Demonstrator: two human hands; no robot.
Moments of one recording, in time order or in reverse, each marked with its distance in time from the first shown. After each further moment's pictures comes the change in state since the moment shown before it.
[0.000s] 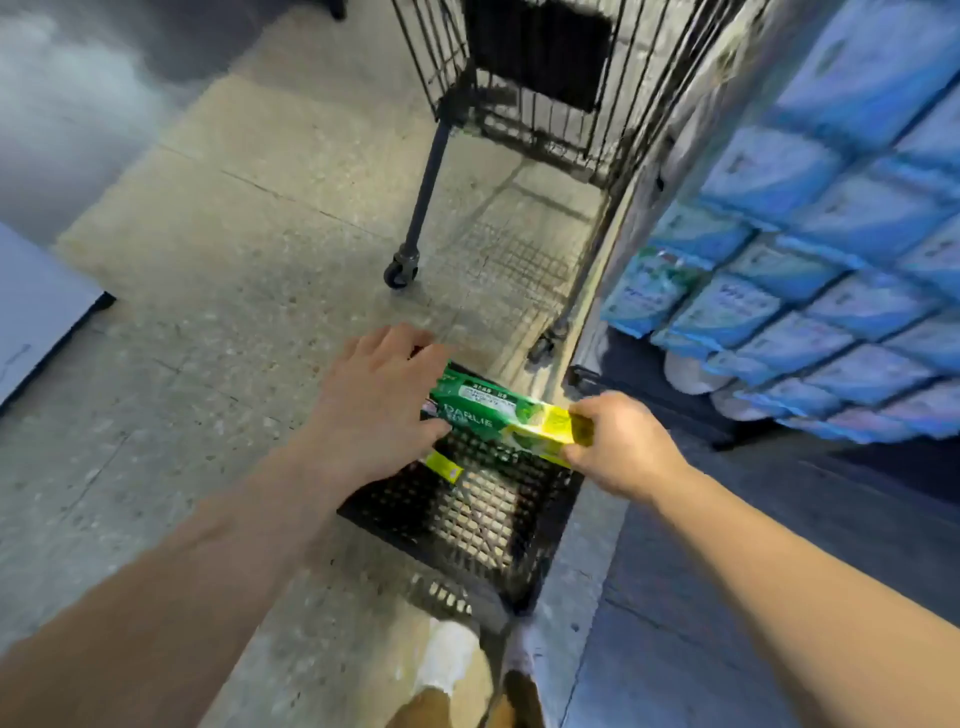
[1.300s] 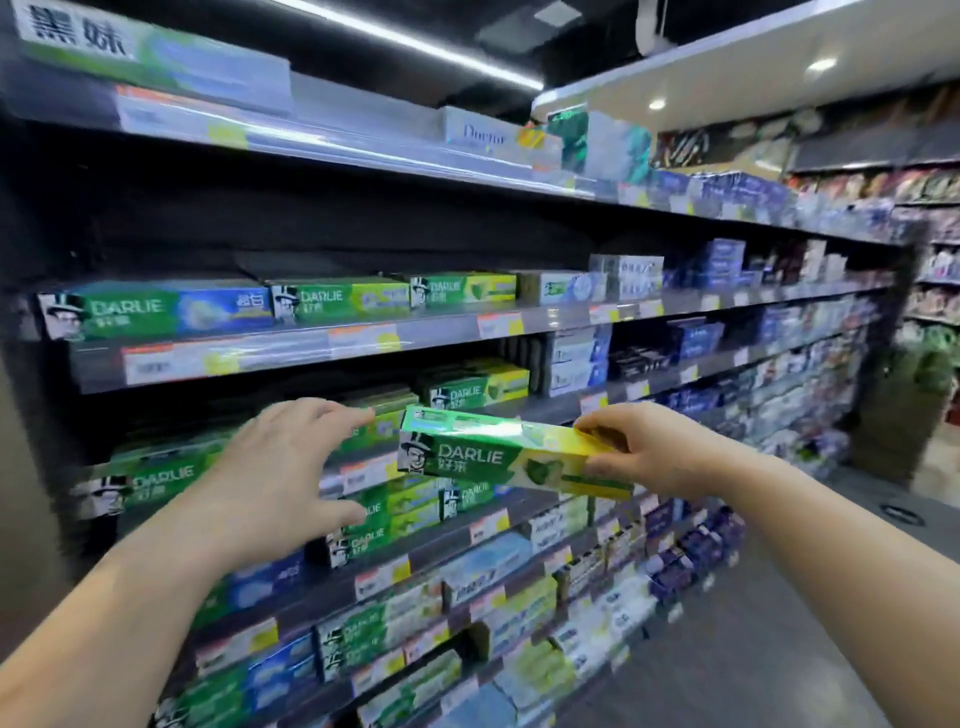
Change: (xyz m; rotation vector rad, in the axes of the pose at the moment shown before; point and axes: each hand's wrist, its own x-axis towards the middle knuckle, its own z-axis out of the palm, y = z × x) left_hand 0.064 0.880 -0.291 0.015 0.371 1.038; right_hand -0.683 0.565 -0.507 -0.052 0.787 0.573
